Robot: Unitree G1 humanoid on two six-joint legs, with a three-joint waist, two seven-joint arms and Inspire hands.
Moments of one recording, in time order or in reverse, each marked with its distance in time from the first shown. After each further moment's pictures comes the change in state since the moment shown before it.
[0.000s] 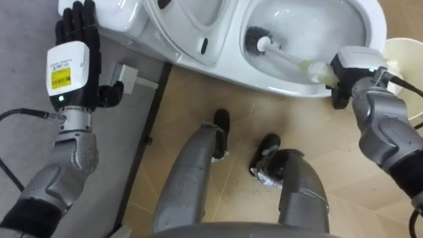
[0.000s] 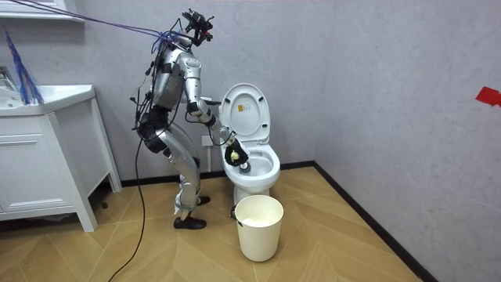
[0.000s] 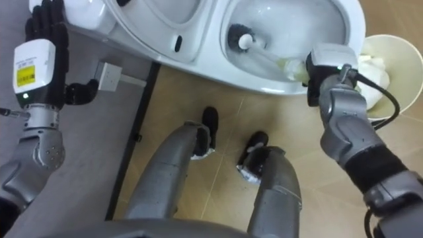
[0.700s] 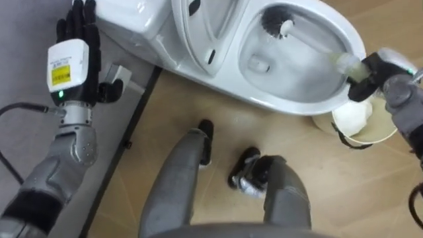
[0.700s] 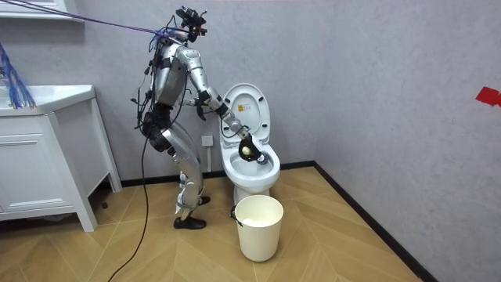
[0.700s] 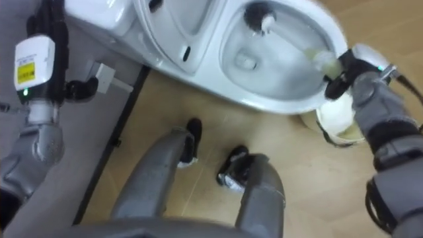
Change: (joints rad) left arm -0.008 -0.006 0.008 0.094 0.010 -0.034 -0.084; right arm -0.212 -0.001 -0.108 0.709 0.477 -0.383 -0.187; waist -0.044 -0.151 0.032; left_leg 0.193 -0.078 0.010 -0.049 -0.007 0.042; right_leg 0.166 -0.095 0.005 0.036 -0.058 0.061
